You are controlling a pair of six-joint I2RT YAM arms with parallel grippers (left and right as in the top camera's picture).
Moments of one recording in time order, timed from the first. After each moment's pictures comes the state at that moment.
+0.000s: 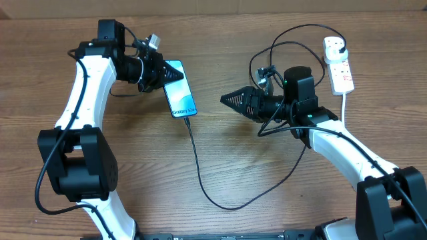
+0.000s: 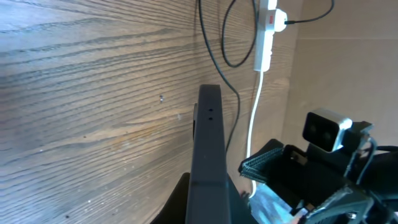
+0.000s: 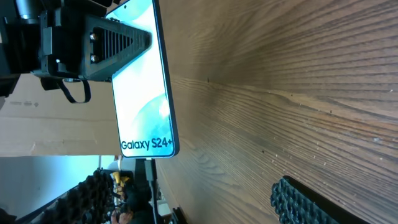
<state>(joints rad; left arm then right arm) 0.03 1.99 1.69 -1.03 0.90 -0.22 0.28 1.59 0.90 0.07 -0.90 0.77</state>
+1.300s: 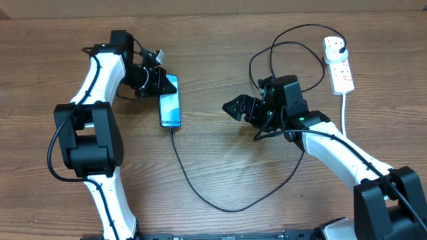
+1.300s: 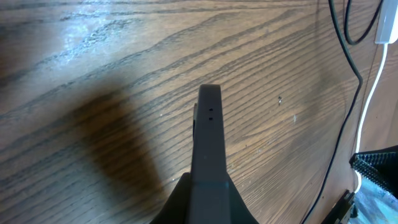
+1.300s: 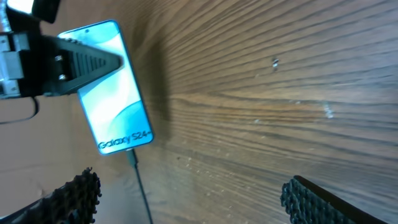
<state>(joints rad) 0.02 2.21 1.75 -1.03 0.67 0.07 0.35 1.59 0.90 -0.15 -0.53 0.72</state>
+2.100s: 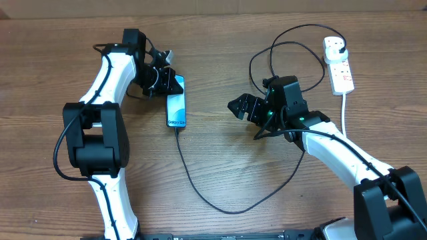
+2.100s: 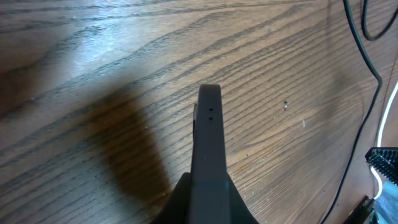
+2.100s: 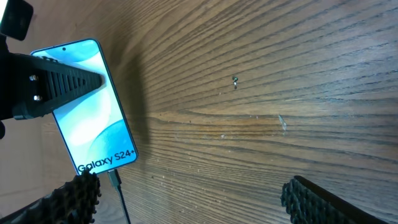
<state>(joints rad) -0.04 2.21 1.75 -1.00 0.60 0.03 0.35 1.59 0.90 -0.17 -0.41 0.72</state>
